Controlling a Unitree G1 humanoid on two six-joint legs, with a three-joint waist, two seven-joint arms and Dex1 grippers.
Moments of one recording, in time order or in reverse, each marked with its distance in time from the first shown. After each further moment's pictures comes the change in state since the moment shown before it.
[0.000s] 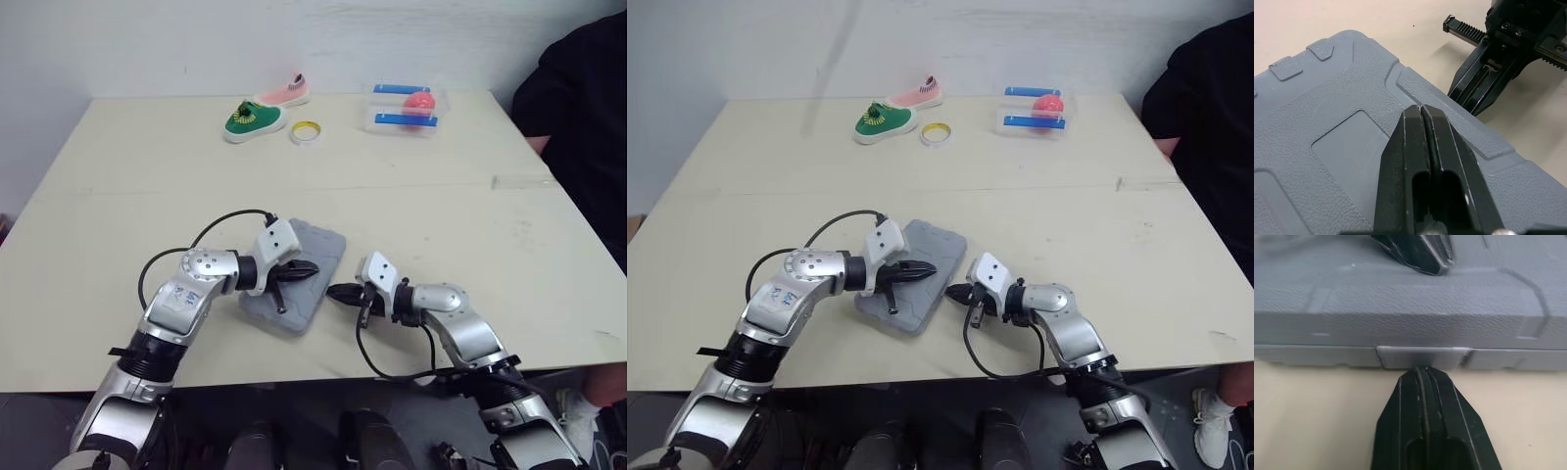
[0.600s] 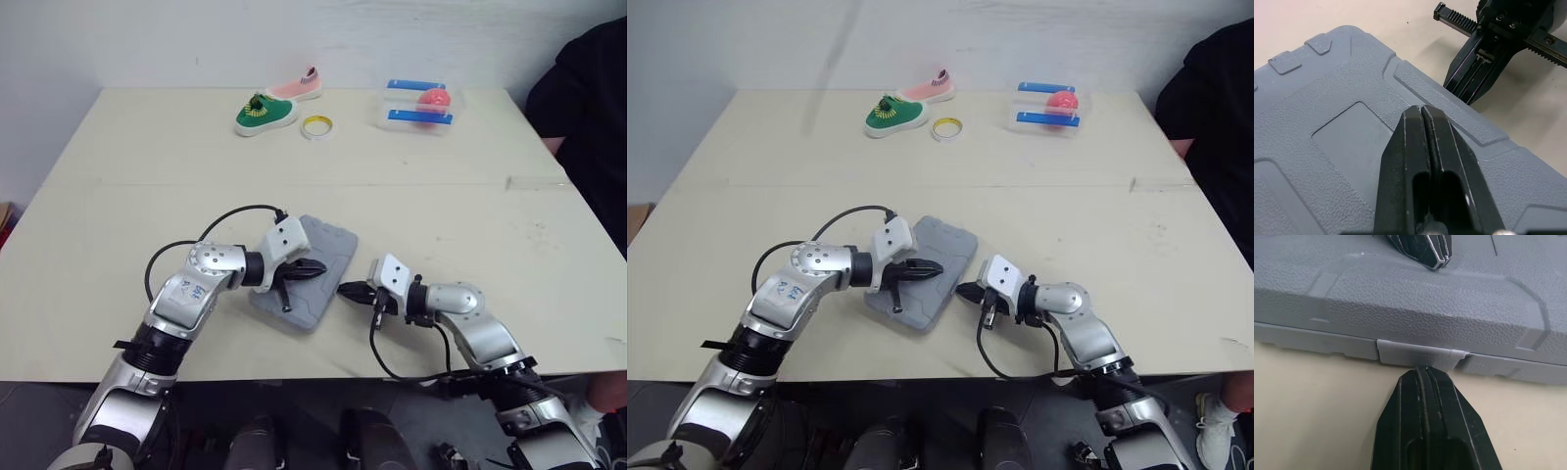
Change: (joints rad) left arm -0.053 0.013 -0.049 -0.003 0.009 0.013 -0.021; right arm -0.004 -0.059 0.009 0.046 -0.049 -0.155 -0.037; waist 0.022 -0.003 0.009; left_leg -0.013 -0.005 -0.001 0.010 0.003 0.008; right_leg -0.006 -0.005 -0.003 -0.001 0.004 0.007
